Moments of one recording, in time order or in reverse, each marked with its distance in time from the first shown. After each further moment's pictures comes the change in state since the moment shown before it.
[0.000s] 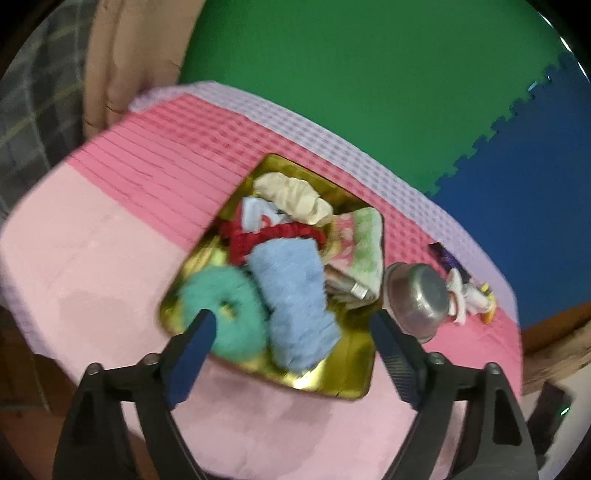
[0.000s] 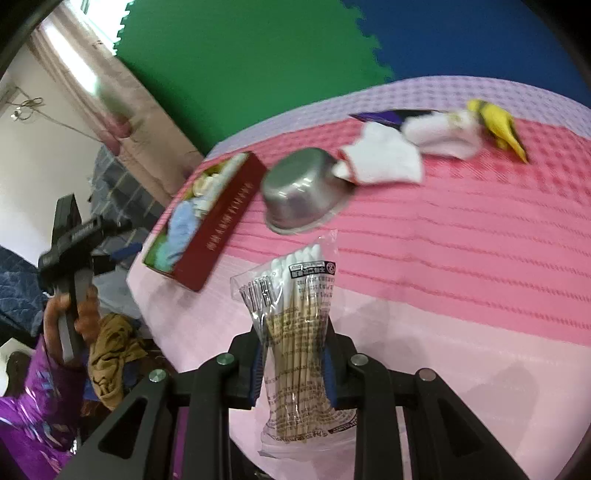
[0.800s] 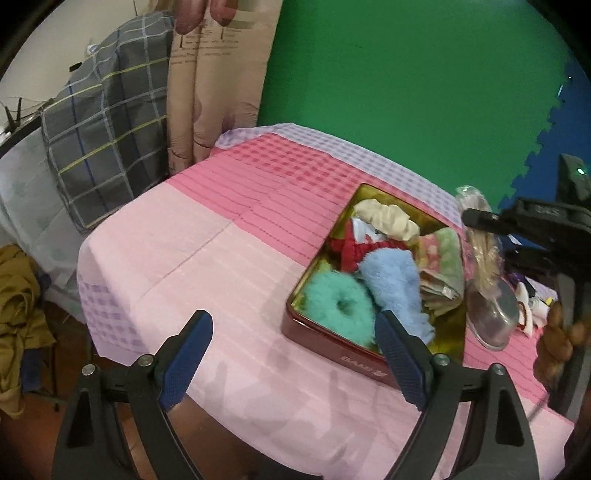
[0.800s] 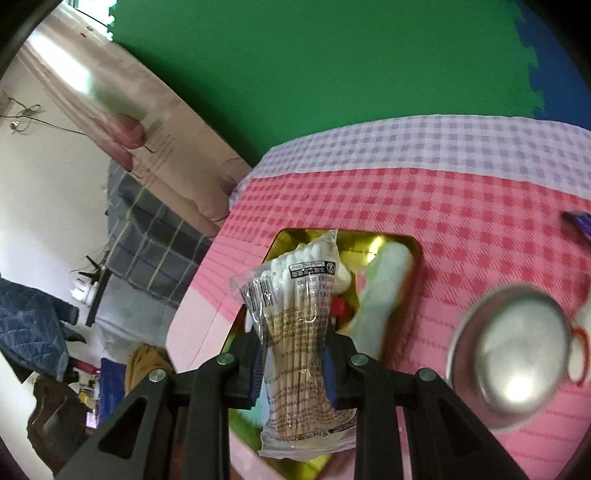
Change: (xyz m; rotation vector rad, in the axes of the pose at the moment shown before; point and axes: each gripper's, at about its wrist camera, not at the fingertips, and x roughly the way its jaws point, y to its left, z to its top) left arm -0.031 0.038 -0.029 -0.013 -0.176 0.284; right arm 0.167 0.141 0.170 0.015 0.077 0.103
